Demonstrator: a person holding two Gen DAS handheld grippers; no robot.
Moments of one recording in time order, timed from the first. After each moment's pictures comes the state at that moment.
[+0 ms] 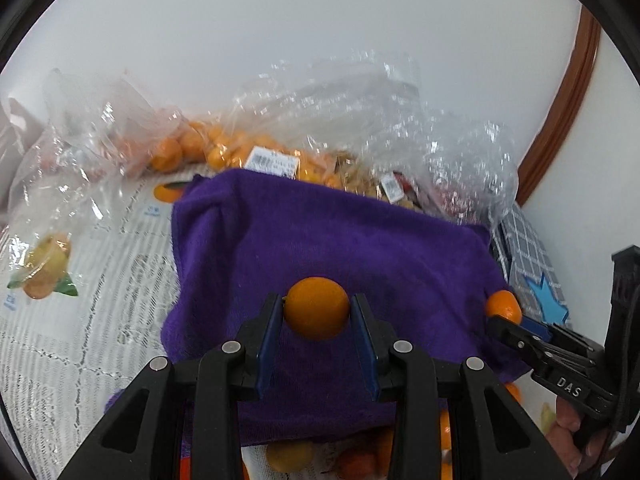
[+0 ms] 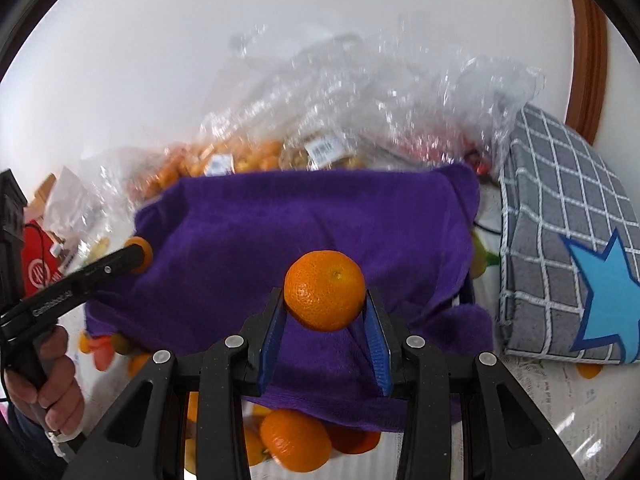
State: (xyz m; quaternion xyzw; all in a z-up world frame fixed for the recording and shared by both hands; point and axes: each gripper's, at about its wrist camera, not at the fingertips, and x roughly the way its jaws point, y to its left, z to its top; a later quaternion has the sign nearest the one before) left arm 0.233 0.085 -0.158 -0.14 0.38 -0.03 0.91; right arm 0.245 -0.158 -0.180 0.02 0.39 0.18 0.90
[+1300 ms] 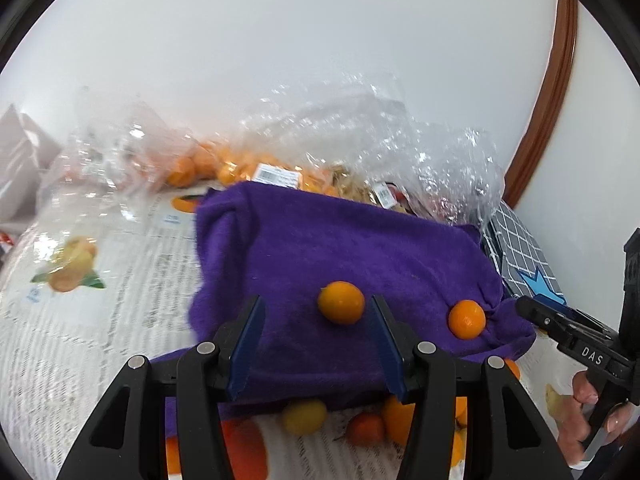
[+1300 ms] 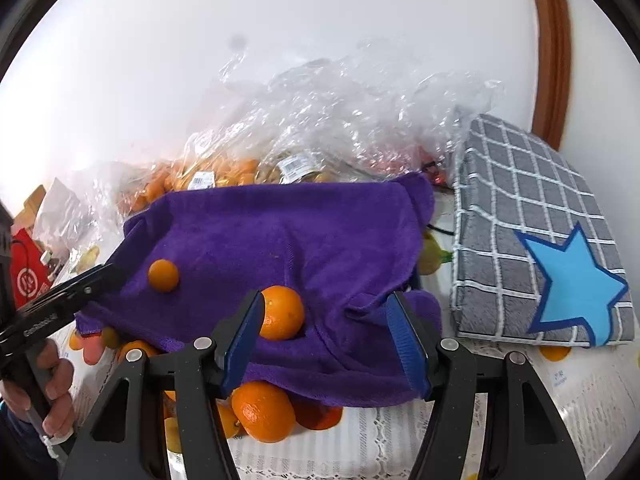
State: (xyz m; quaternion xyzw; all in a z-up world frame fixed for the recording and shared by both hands) left arm 0.191 0.091 -0.145 -0.13 0.33 -0.03 0.94; right arm 0.216 -0.185 -0.167 0.03 0.34 0.14 0.93
